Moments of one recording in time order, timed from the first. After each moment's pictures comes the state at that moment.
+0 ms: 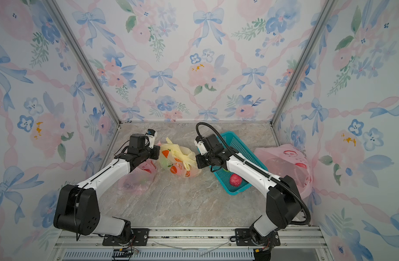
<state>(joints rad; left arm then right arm) -0.20 1.45 0.96 -0.16 0.13 -0.05 0.65 1.55 1.23 -0.57 -0.17 0.22</state>
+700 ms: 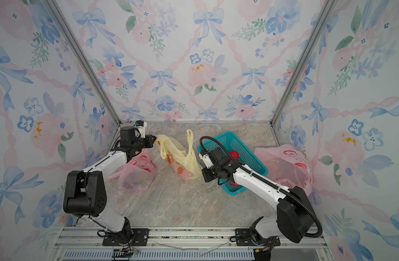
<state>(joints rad) -0.02 1.63 1.05 0.05 0.42 -0.24 0.68 1.40 1.00 -0.57 -0.17 0.17</state>
